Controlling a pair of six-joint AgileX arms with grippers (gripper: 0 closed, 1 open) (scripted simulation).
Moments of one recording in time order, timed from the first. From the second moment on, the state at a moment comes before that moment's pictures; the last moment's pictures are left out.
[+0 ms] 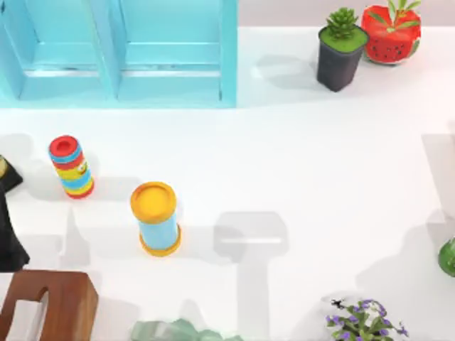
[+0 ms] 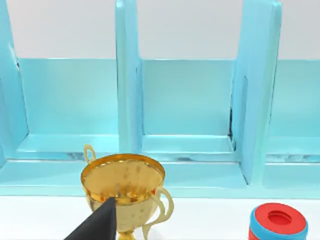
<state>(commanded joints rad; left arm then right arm) 0.00 0.00 0.00 0.00 0.00 0.00 -0.51 1.65 1.34 -1.23 0.00 -0.49</state>
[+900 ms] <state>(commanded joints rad) 0.00 0.00 0.00 0.00 0.00 0.00 -0.51 1.76 1.12 -0.92 0.00 -0.50</state>
